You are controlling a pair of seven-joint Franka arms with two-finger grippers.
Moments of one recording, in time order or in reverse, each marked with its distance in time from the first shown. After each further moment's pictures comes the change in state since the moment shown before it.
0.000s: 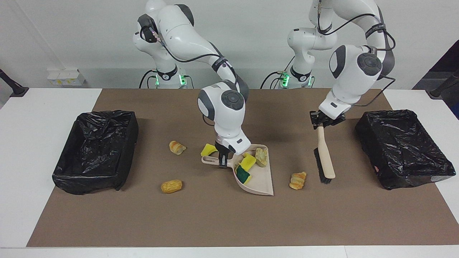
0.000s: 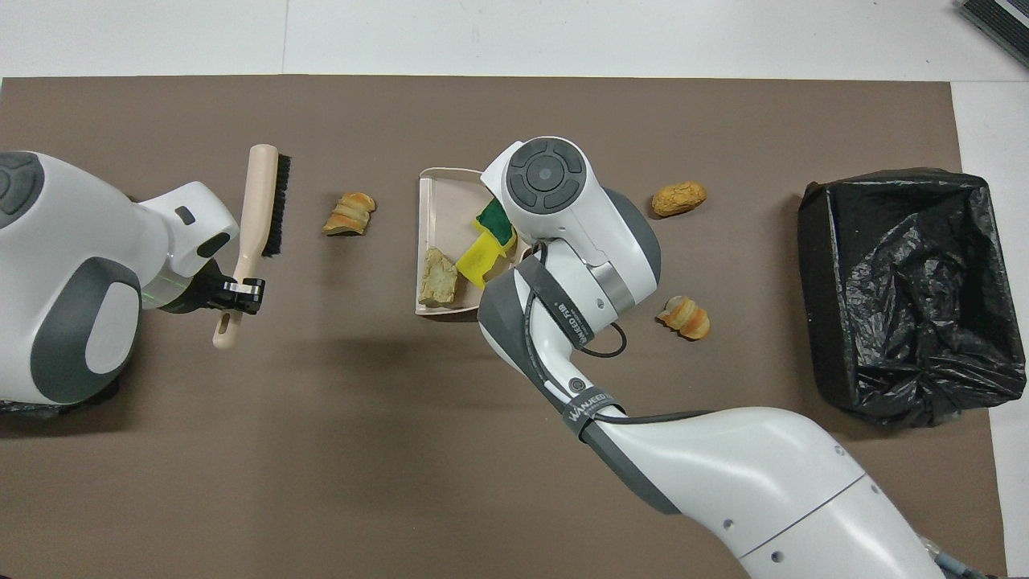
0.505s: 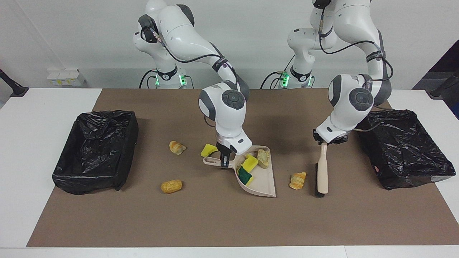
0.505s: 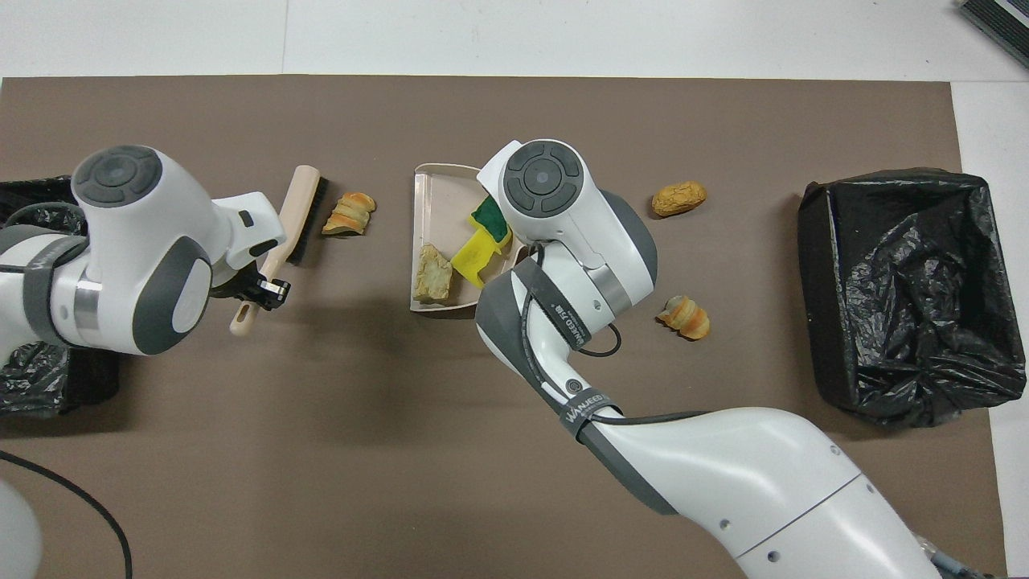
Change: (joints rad) left arm -0.027 0.178 -0.036 0.046 0.087 0.038 0.091; right arm 0.004 0.002 0.000 0.000 -0.001 0.012 0.007
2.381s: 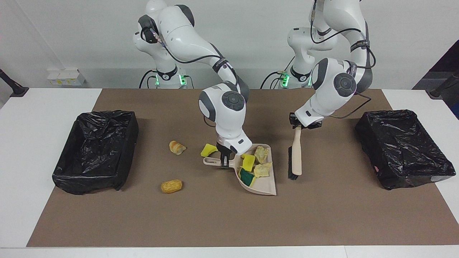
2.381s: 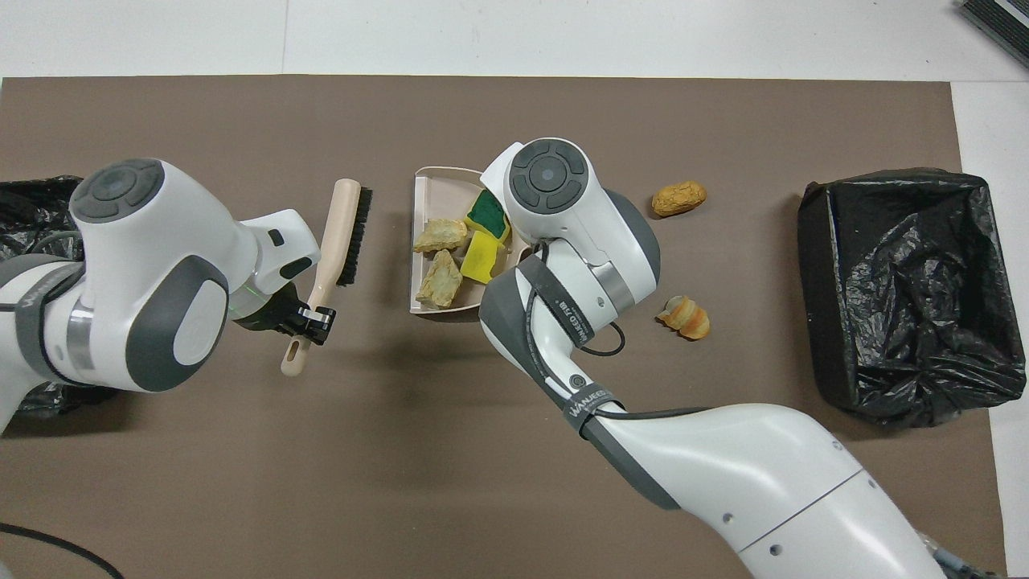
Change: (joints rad) left arm -0.083 -0.142 0.024 -0.023 -0.232 -0.153 -0.046; right arm -0.018 0.003 0.002 -0.005 0.017 -0.002 -0.031
